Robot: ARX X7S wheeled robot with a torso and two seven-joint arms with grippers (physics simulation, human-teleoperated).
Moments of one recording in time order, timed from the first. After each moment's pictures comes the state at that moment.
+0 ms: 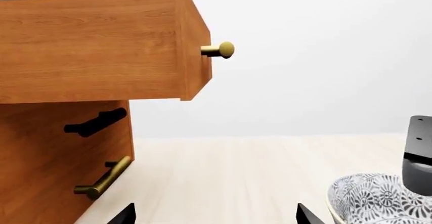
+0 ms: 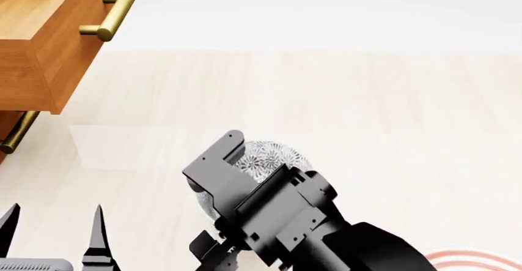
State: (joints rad) left arm -0.08 -0.31 0.26 0.21 -0.22 -0.04 -0.35; right arm 1.31 0.00 -1.50 0.98 0.95 0.71 -0.35
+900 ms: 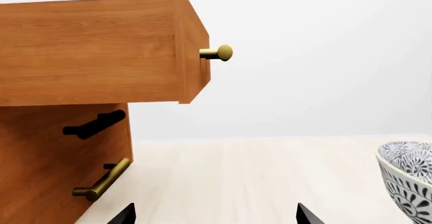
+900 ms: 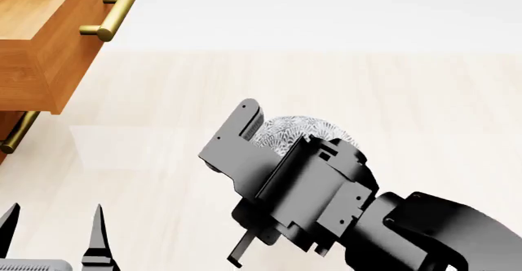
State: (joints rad) left arm -0.08 -0.32 0.27 0.23 -0.23 -0.04 -0.36; right arm 1.44 0.21 -1.54 0.55 0.97 0.91 -0.08
